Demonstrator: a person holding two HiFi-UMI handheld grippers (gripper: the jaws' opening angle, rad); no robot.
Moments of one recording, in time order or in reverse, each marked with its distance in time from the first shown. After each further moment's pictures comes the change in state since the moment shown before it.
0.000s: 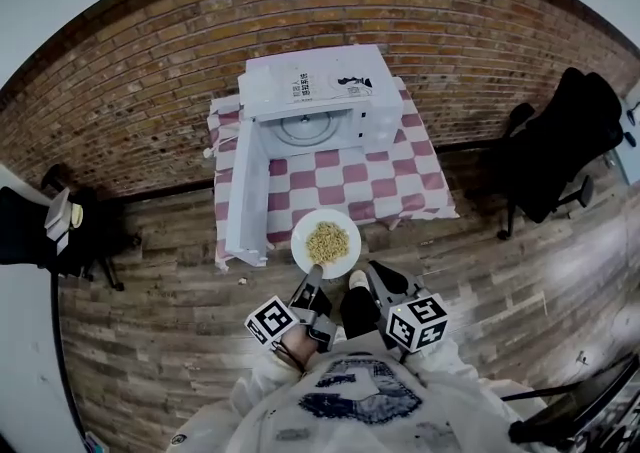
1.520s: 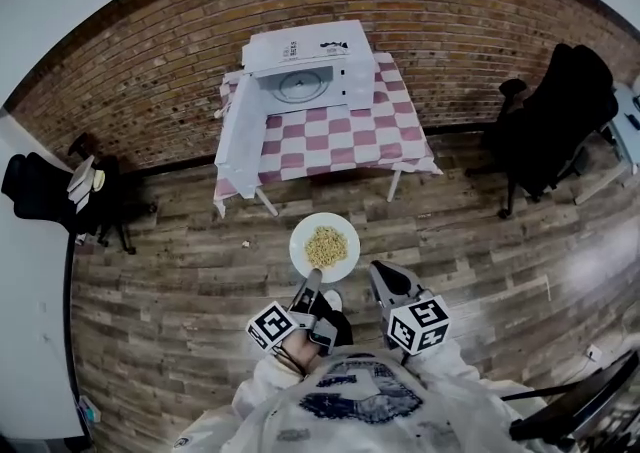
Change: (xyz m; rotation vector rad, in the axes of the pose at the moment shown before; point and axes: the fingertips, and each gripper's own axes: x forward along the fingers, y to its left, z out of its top) left arm -0.151 -0.035 -0.200 0.002 -0.097 -0.002; right arm -0.227 0.026 -0.086 -0.030 -0.038 0.068
